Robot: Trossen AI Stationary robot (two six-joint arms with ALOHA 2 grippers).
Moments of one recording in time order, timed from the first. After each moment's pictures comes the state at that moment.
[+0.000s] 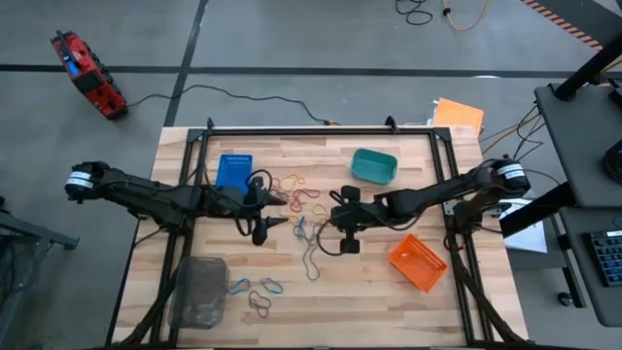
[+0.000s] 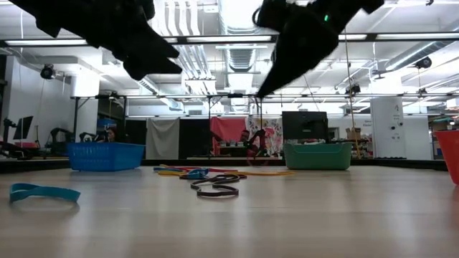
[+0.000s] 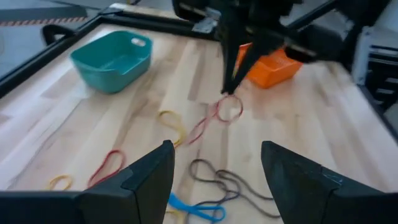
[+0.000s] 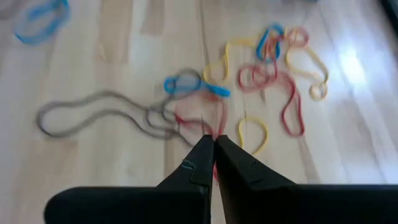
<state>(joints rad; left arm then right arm) -0.11 1.09 0.56 0.14 -0.17 -0.21 0.15 1.59 1.06 -0.29 0.23 0.04</state>
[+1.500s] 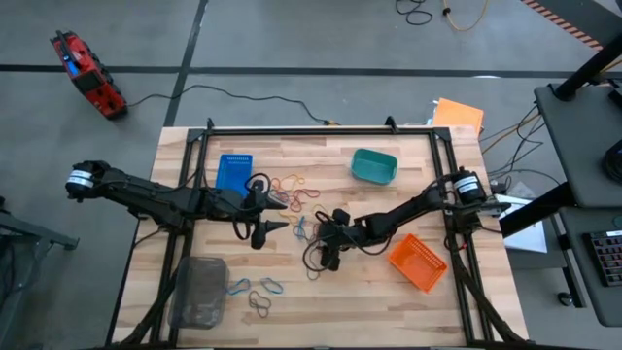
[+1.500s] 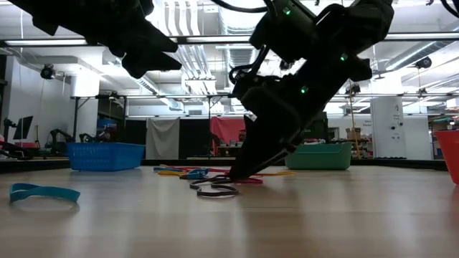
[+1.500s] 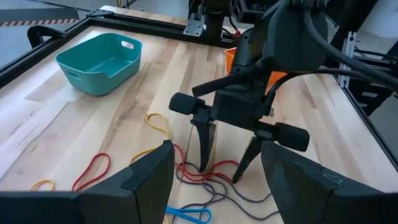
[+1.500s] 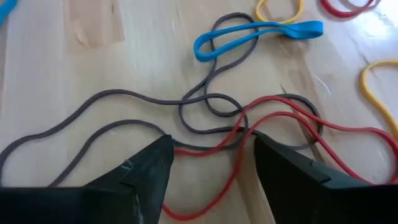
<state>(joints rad) -0.14 1.09 0.56 0.15 -0.18 -0.23 0.19 1.97 1.01 0.10 0.22 0.40</state>
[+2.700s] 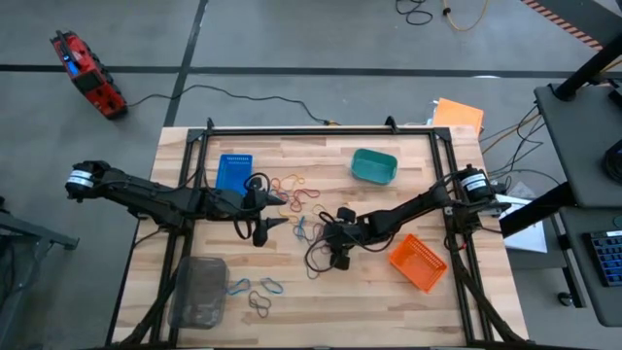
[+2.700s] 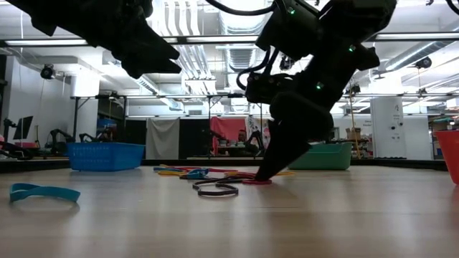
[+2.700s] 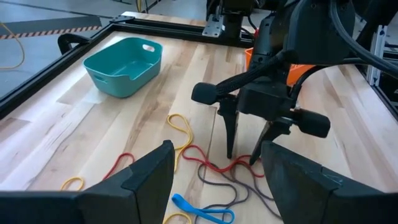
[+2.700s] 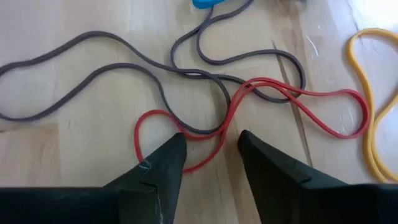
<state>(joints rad) -0.13 1.09 0.55 0.15 -0.26 -0.19 0.19 1.91 1.01 -0.11 0.17 0.30</state>
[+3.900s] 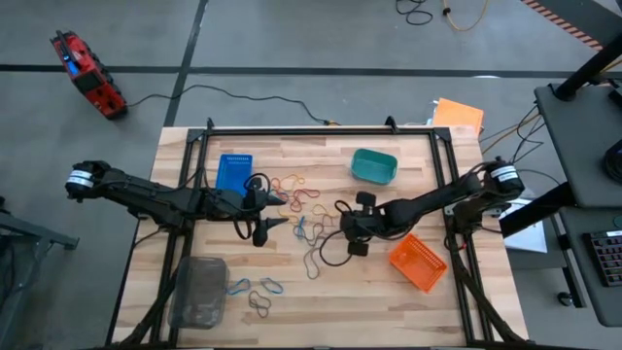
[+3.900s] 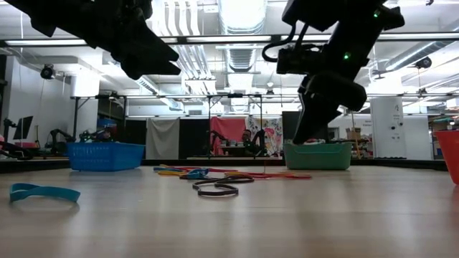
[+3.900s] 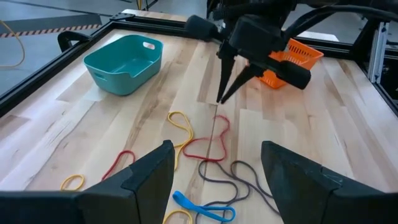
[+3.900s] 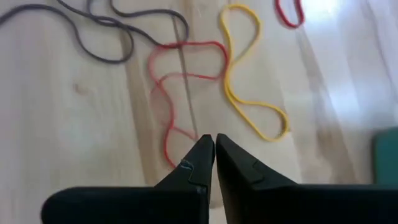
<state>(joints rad) -0.13 1.09 0.55 0.15 -0.26 -0.19 0.19 1.67 0.98 -0.44 0.35 0.25</state>
